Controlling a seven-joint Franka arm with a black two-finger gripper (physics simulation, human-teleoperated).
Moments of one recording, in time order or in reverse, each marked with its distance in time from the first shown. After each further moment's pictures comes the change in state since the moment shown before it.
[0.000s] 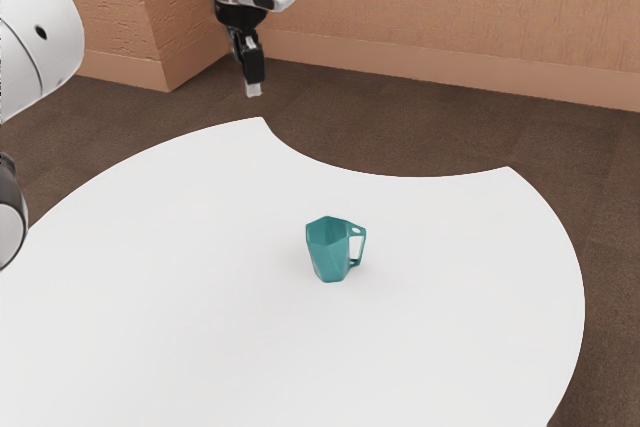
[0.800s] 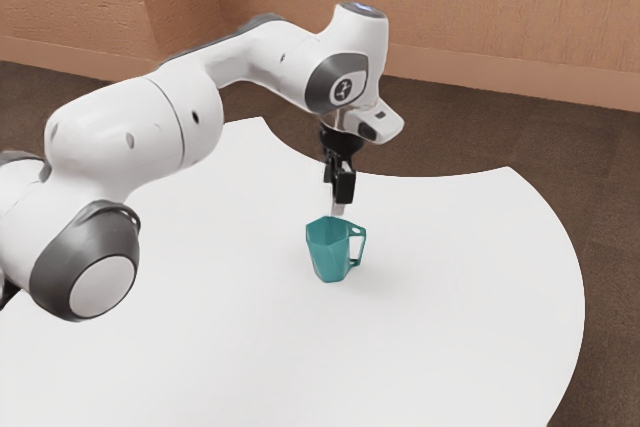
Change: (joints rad) arm -0.033 0.343 -0.103 0.063 -0.114 0.003 0.000
